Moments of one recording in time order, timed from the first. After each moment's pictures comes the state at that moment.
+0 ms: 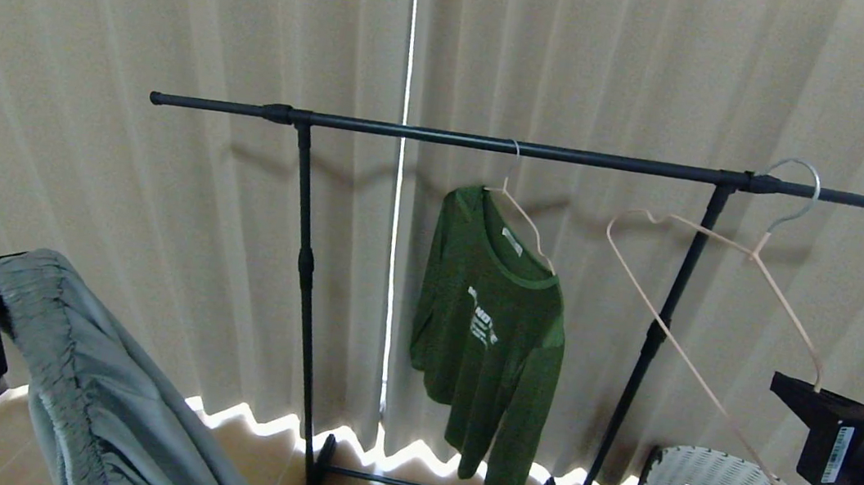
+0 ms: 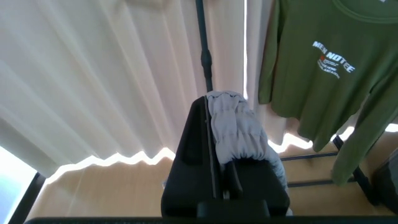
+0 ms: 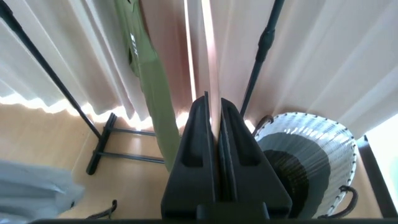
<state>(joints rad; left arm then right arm) -0.08 1.01 -0.46 -0.39 0.00 0.17 0.41 1.16 -0.47 -0.32 -0.36 0.18</state>
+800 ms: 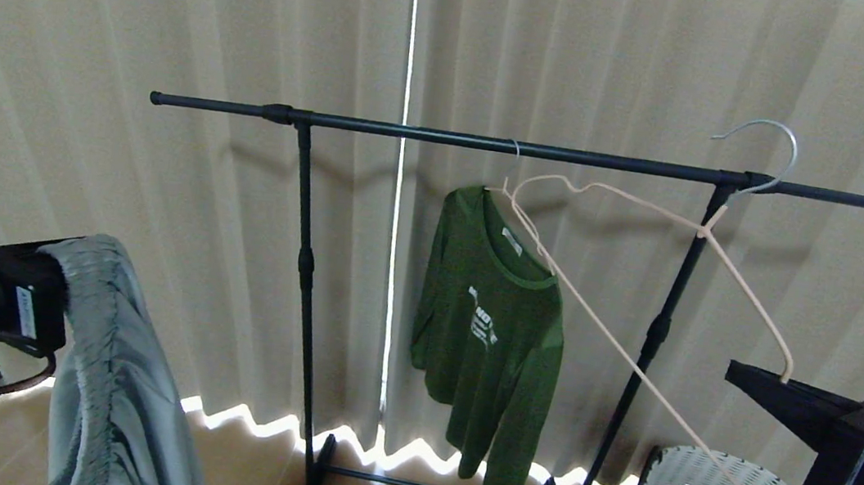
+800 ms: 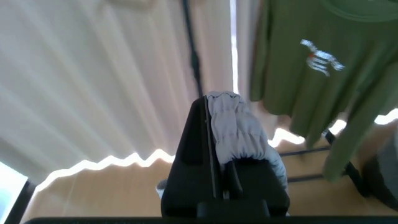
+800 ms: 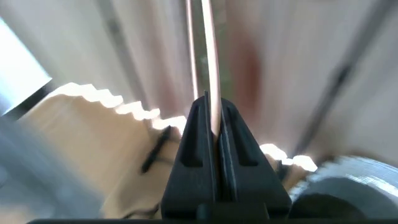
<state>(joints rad) -0.17 1.13 -0.54 -0.39 0.01 0.17 0.41 1.13 -0.46 -0.40 -0.01 0.18</state>
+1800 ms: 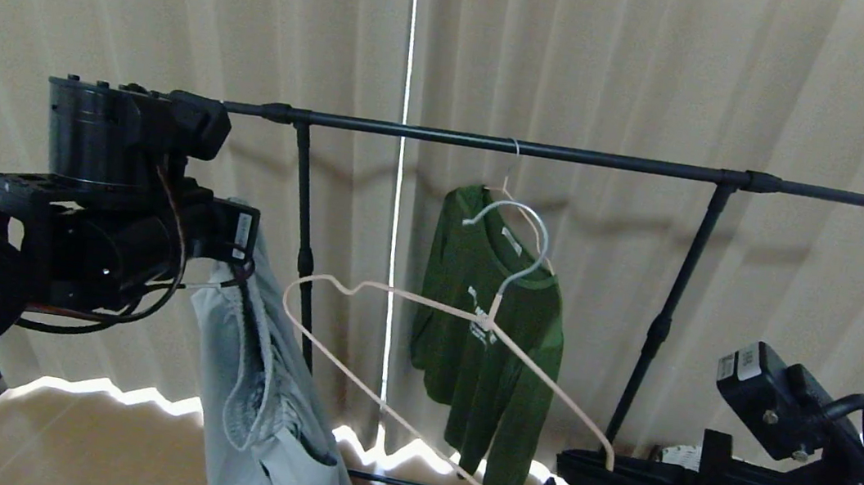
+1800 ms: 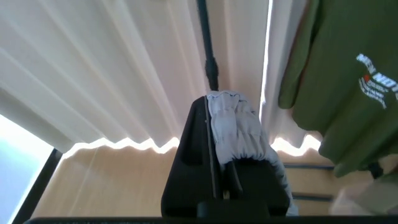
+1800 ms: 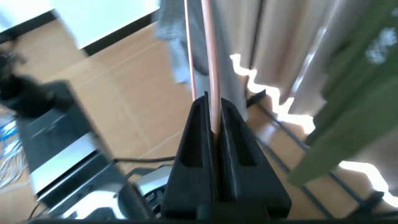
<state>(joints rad) -0.37 1.63 -0.94 -0.38 0.44 0.09 0.76 1.34 -0.46 -0.48 0.21 0.17</state>
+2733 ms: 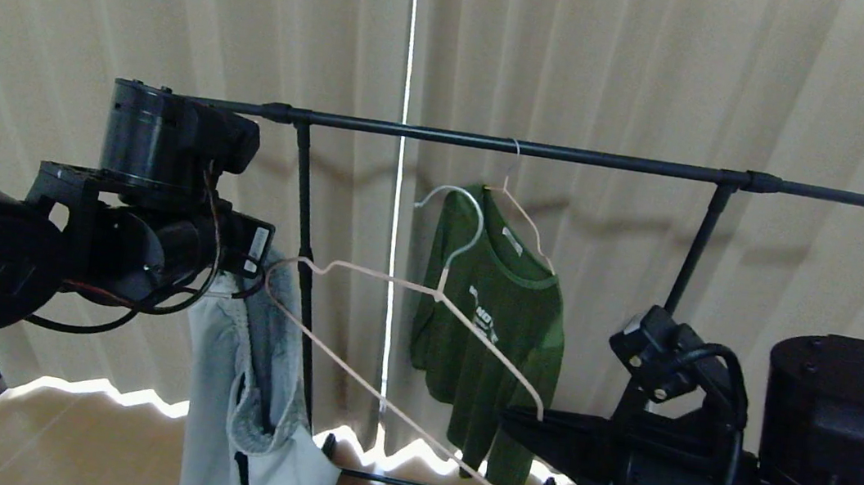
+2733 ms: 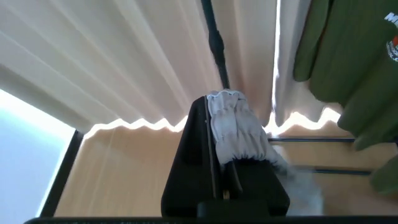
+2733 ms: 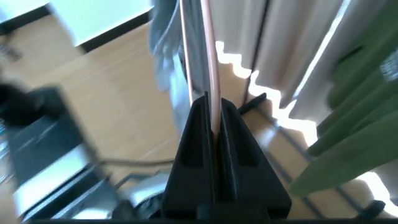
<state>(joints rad) -0.42 1.67 -1.04 -0.17 0.55 0.10 0.77 1.55 -0.56 -0.59 0.11 0.16</state>
